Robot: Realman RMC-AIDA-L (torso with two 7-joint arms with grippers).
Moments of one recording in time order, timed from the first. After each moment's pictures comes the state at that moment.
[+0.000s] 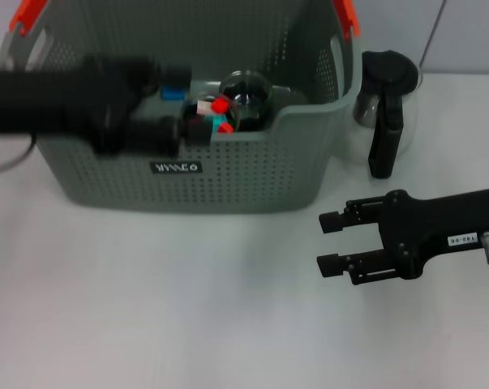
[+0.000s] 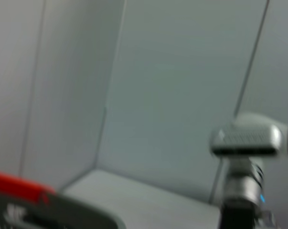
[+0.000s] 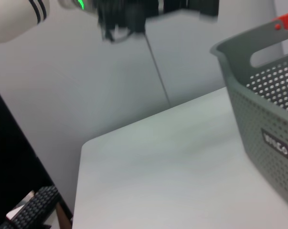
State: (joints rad) left arm -0.54 -2.12 0.60 1.27 1.90 1.94 -1.85; right arm 0.63 2.06 -0.84 -0.72 -2.06 -1.75 1.54
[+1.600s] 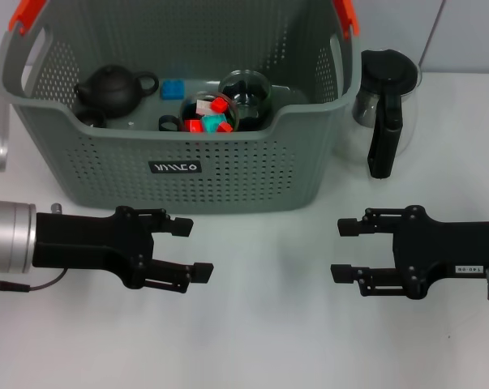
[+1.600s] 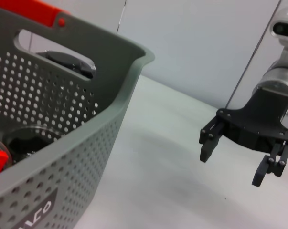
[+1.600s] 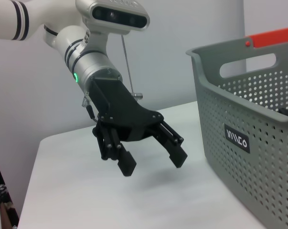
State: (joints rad) left arm -0.47 -2.16 0.65 0.94 2.22 1.76 -1.56; right arm 0.53 2.08 -0.75 -0.63 -2.06 -1.66 1.22
